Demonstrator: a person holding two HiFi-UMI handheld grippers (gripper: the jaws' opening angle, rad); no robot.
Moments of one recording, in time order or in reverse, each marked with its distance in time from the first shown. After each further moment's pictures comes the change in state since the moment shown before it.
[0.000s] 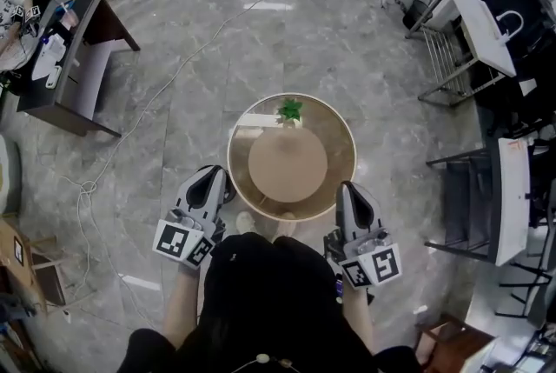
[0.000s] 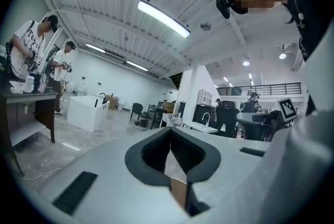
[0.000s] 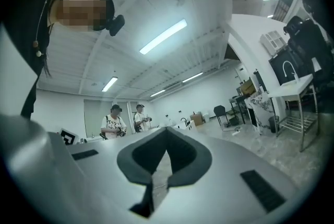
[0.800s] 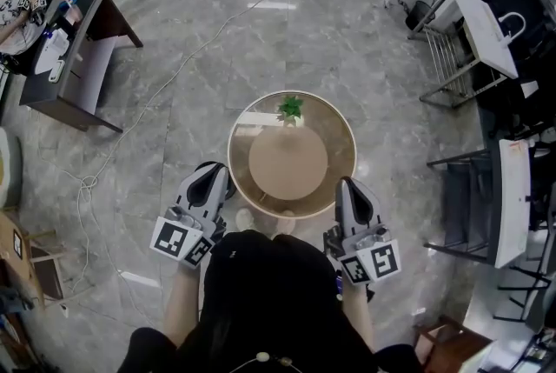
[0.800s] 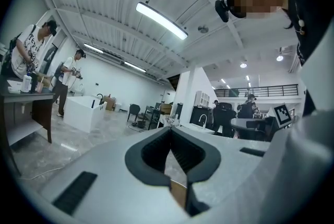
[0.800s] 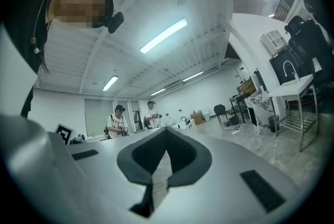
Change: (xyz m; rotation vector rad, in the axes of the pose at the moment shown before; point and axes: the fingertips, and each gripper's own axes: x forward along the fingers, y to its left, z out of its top) left arm -0.003 -0.019 0.010 -0.001 -0.015 -0.027; right arm -0.004 -0.005 -0.002 -0.002 0.014 0.002
